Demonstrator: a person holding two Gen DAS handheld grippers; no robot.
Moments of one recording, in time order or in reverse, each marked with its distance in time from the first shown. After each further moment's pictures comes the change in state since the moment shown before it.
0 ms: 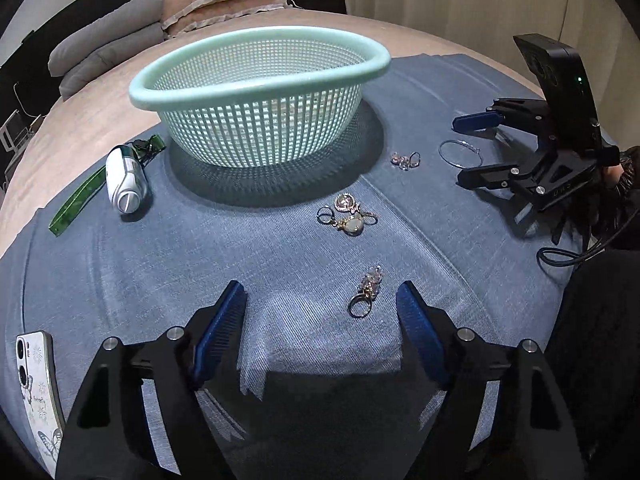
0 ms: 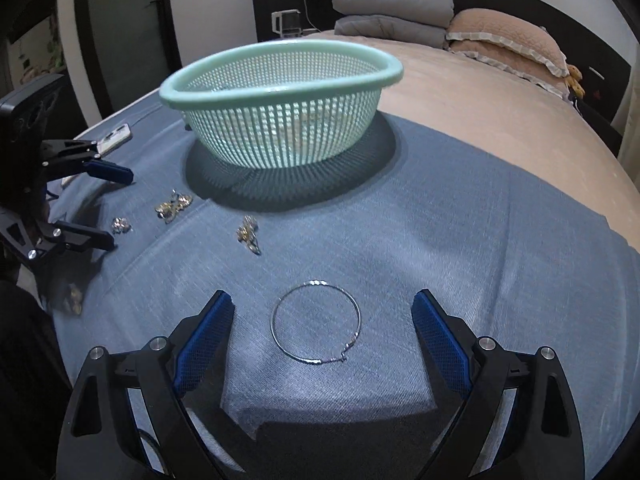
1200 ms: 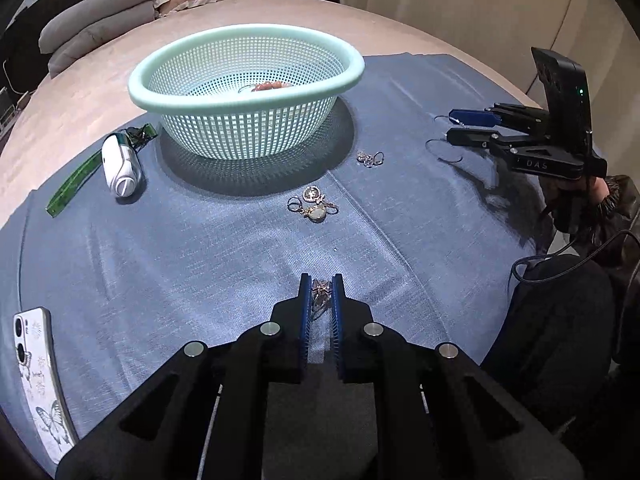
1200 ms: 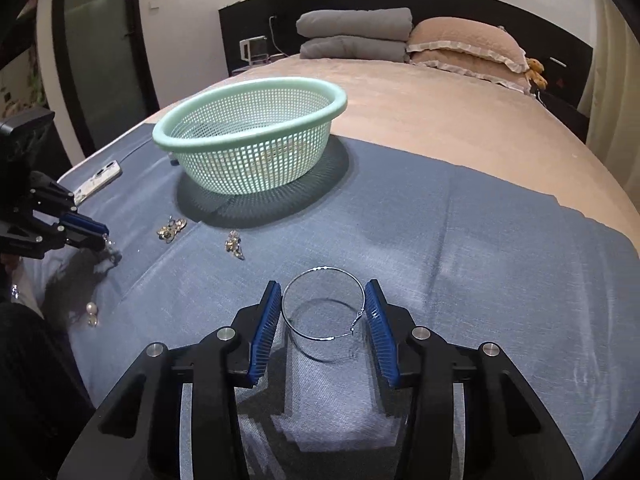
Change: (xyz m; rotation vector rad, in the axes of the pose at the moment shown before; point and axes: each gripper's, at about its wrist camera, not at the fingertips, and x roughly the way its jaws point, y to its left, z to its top) left arm -0.025 0.004 0.008 -0.043 0.078 -0.092; right arm -0.058 -0.013 -0.011 0.080 -0.102 -0.077
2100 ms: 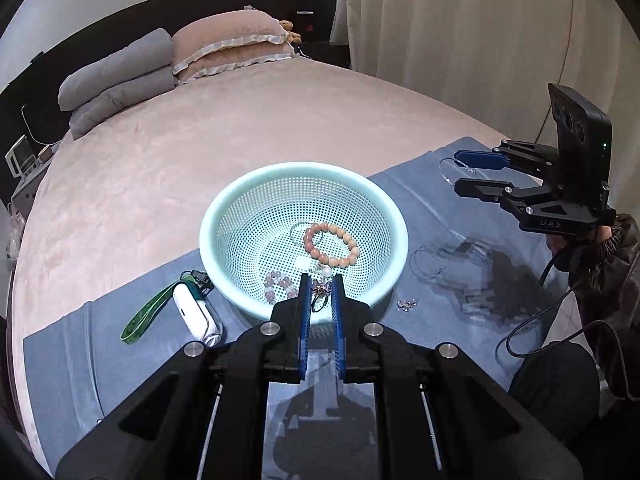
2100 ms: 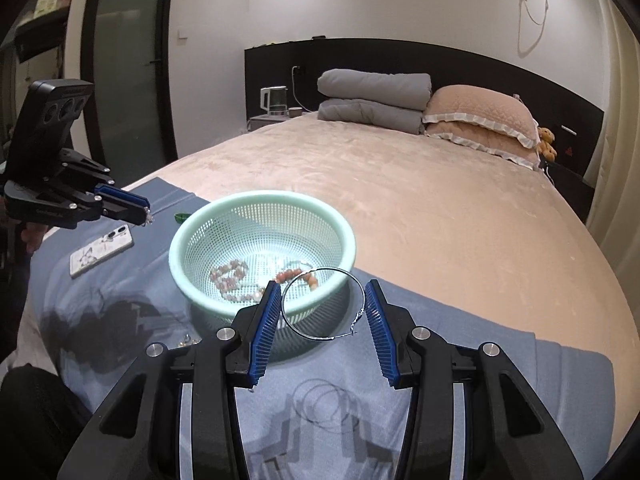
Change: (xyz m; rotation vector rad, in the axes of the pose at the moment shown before) left arm -0.063 0.036 0.098 0.030 -0.193 0.060; right arm -0.019 0.015 0.108 -0.129 -0.173 0.018
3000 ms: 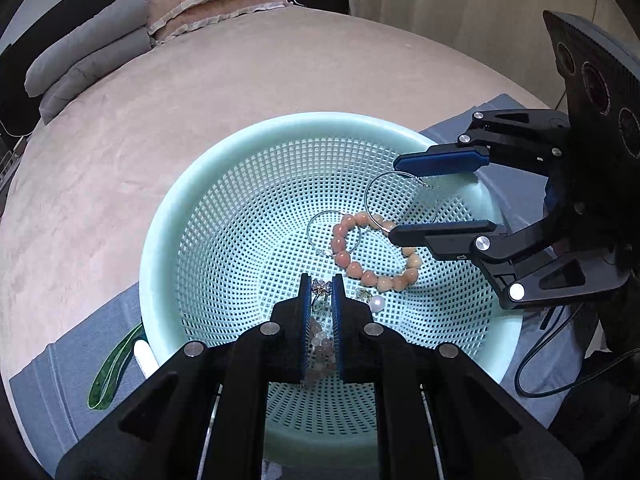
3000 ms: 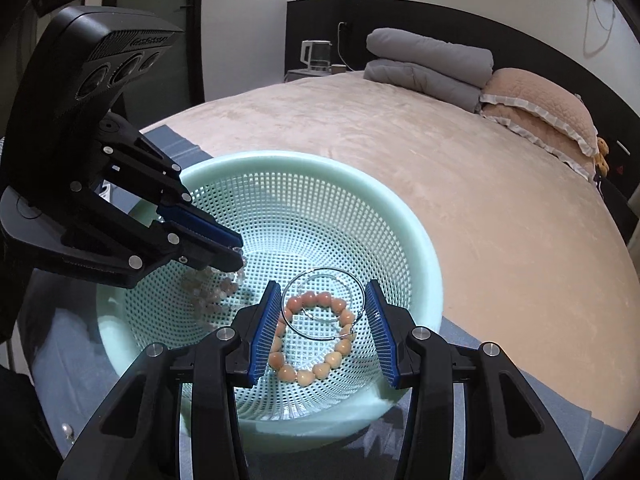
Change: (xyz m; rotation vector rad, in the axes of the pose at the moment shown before) left arm 0.121 0.028 0.021 0.042 0.178 -0.006; right arm 0.132 0.024 0.016 -0.117 0.156 0.104
